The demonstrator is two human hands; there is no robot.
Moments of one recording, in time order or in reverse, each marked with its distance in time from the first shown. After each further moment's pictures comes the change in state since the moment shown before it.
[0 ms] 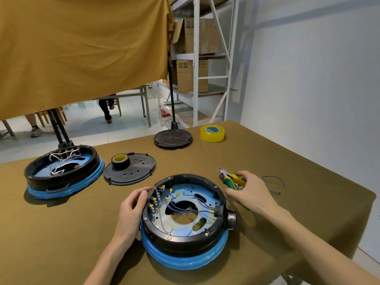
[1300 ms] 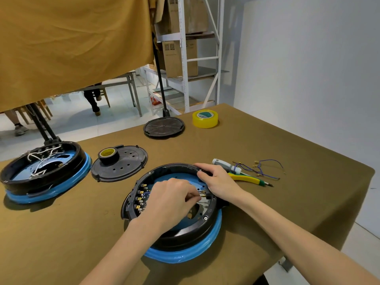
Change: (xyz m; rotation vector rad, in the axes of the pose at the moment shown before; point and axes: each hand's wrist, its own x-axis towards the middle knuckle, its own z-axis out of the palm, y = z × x) left_hand 0.005 0.066 0.082 1.038 -0.442 0.585; right_hand 0.014 -0.046 0.054 0.365 -0.231 -0.162
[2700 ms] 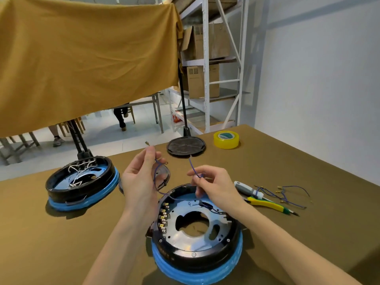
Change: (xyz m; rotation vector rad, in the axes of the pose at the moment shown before) left_hand 0.002 -0.026 -0.100 -1.600 0.827 -0.557; right_hand 0.010 -0.077 0.017 0.351 0.015 -0.186
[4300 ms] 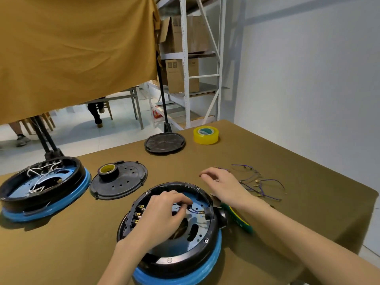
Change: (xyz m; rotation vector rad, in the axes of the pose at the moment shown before) left_hand -0.007 -0.097 -0.017 1.290 -0.760 0.210; right_hand 0.009 0.059 -0.075 -0.515 -0.008 0.136
